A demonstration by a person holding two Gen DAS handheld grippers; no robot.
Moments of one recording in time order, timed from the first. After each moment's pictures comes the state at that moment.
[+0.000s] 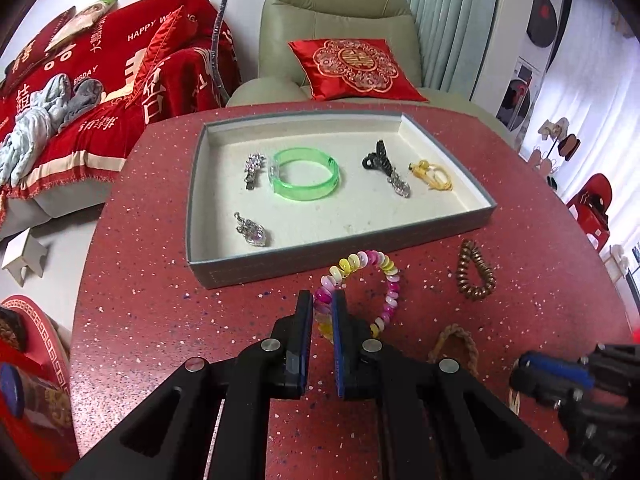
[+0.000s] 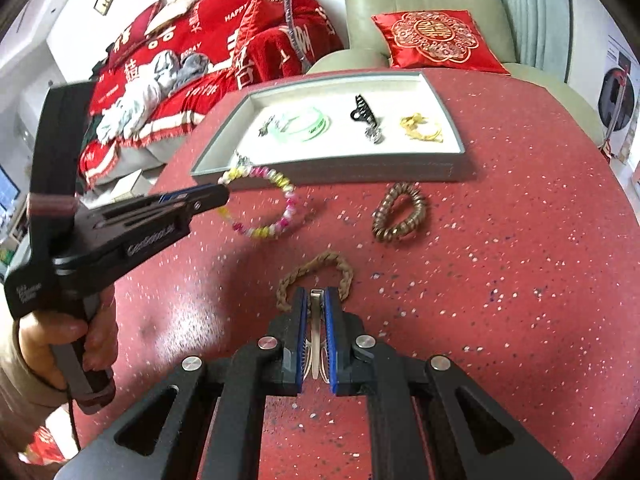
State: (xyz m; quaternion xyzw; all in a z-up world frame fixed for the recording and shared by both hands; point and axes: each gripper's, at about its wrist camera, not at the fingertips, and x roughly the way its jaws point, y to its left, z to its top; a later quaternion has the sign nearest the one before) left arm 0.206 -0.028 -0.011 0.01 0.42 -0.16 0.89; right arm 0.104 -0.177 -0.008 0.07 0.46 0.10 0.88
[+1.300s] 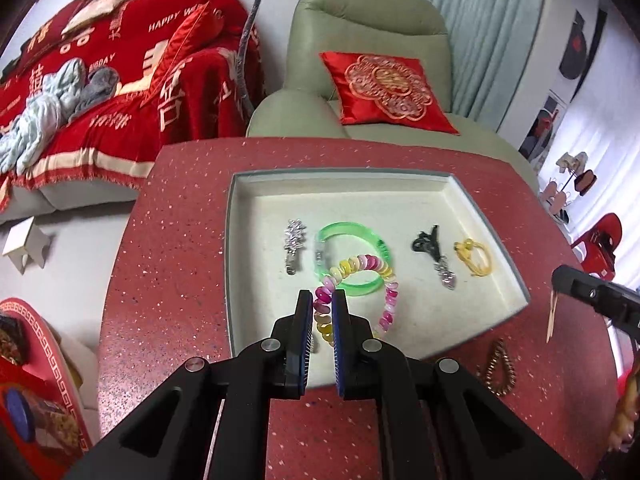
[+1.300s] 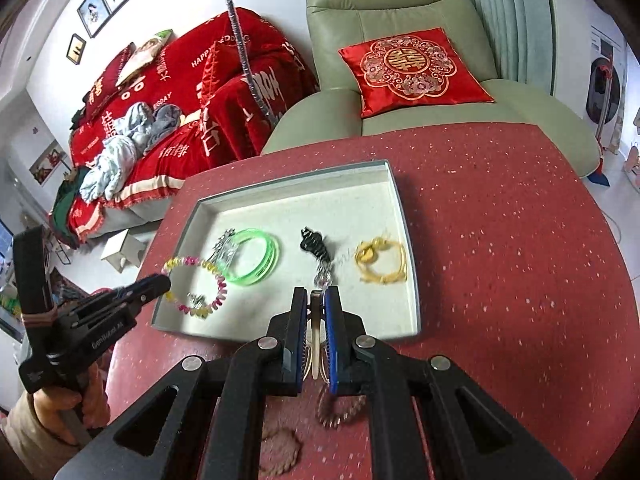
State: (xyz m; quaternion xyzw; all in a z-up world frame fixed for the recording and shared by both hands) left arm 0.297 -0.004 0.013 -0.03 0.43 -0.13 0.89; right arm 0.237 -0.231 0.040 0.11 0.42 0.07 0.90
